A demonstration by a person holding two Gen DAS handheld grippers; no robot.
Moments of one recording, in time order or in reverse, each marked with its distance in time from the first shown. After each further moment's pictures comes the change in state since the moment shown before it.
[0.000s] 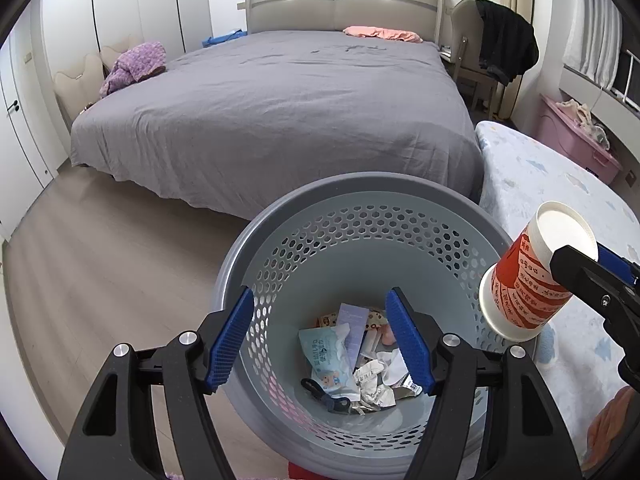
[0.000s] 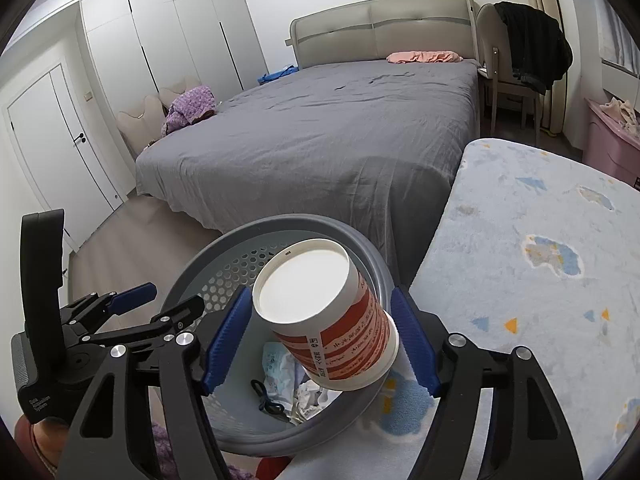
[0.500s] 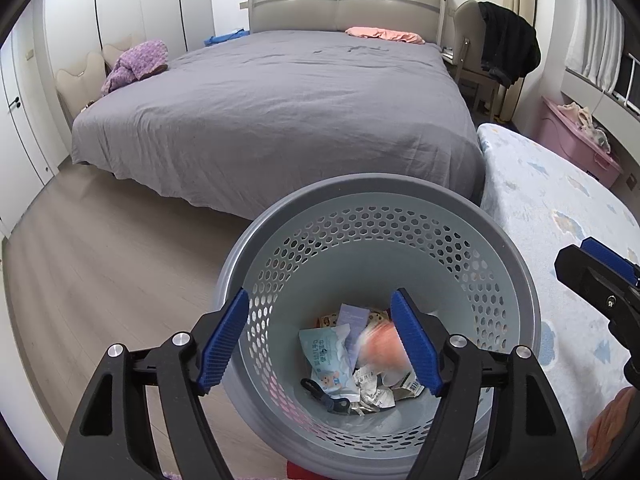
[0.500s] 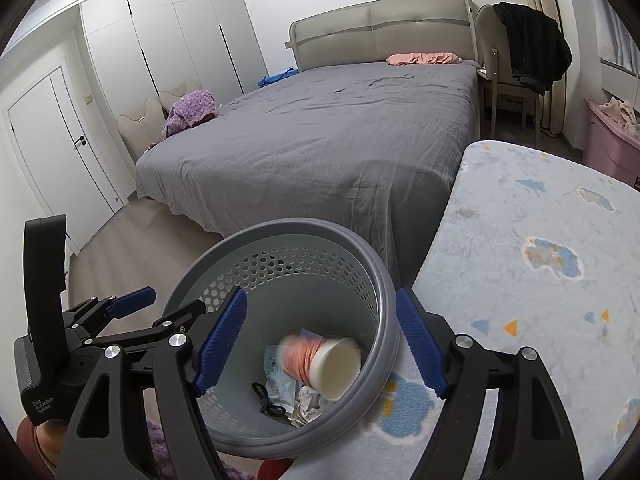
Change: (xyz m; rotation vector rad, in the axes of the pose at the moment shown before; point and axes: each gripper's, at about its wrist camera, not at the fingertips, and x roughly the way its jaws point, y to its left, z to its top) left arm -0.002 0.003 0.000 -0.008 -0.002 -0.001; right arm -0.002 0.002 0.002 0.001 -0.006 -0.001
